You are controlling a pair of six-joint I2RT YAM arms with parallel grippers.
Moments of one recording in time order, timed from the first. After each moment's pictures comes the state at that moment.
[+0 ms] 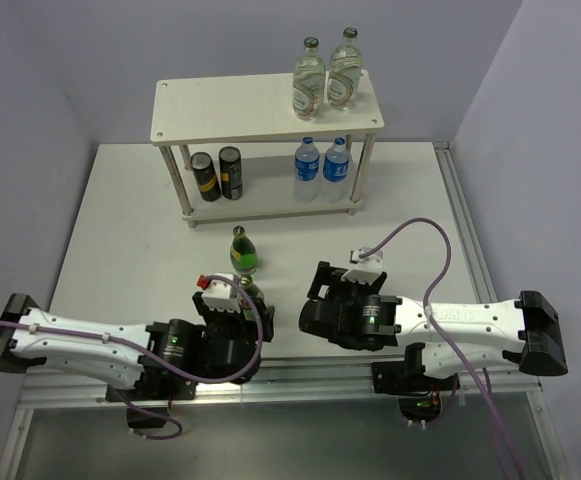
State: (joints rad) left arm -1.63 0.96 0.78 -0.65 -1.08 -1.14; right arm 1.36 1.12 0.80 -0.82 1.21 1.33
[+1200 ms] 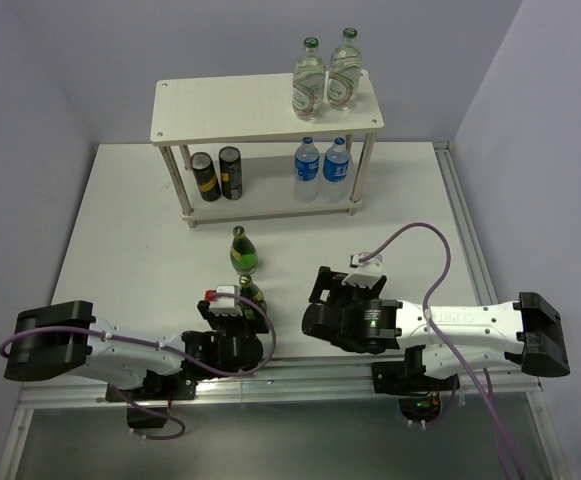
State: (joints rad) left arm -1.49 1.22 0.33 0.10 -1.20 -1.04; right arm 1.36 1.09 0.71 -0.76 1.19 1.32
